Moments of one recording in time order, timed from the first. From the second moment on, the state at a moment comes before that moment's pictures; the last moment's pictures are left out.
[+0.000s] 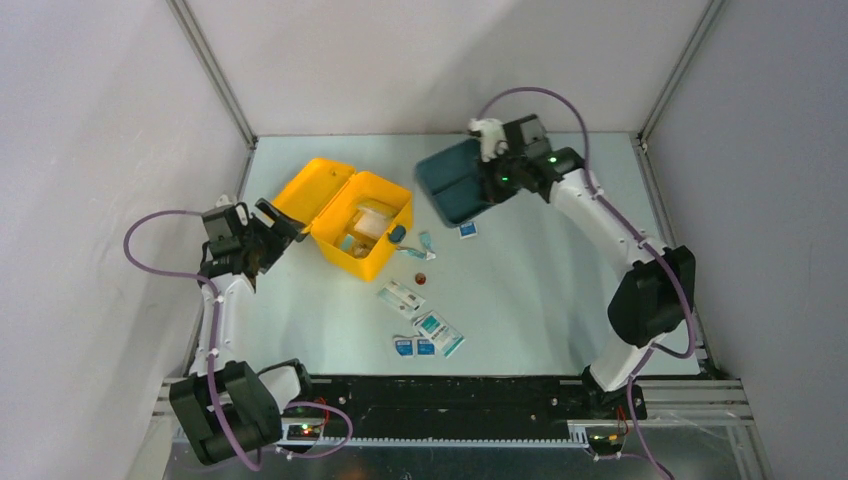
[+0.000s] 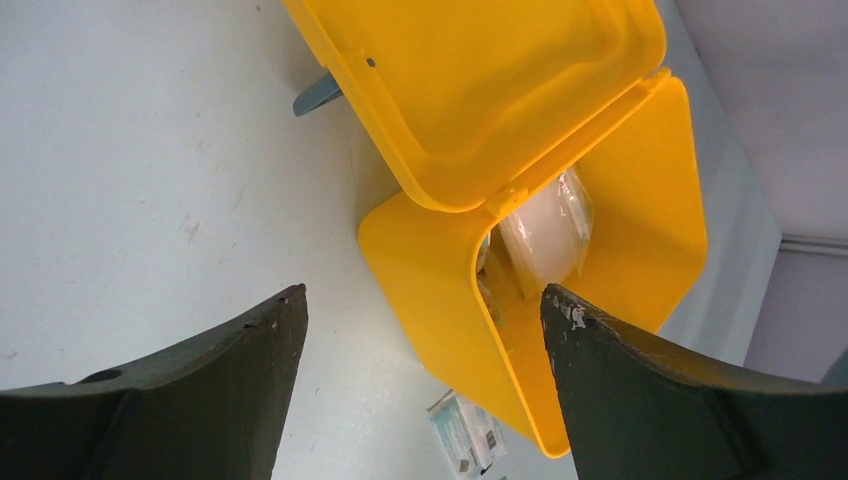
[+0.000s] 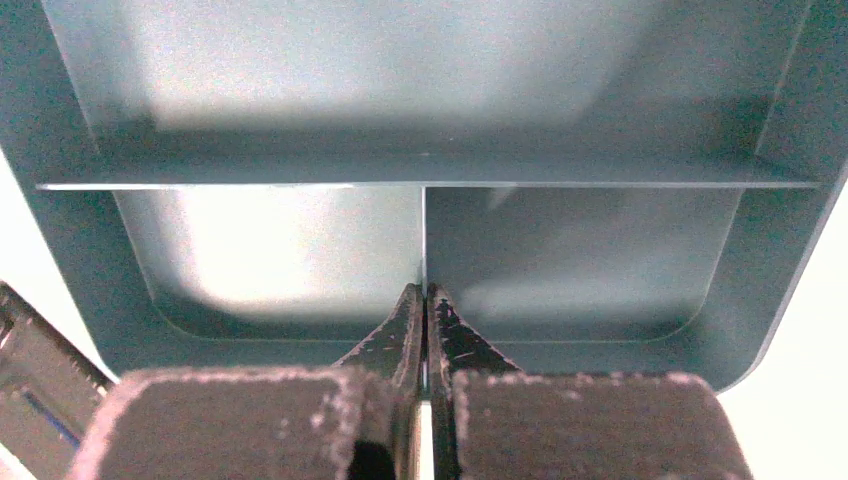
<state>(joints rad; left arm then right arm) 0.33 1.07 0.77 -0.38 0.28 -0.60 0.42 1.71 1.62 -0.71 -0.26 -0.08</state>
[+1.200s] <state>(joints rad) 0.44 0.90 0.75 -0.30 0.33 -0.59 0.90 2.31 2.34 -0.80 0.01 -0.17</state>
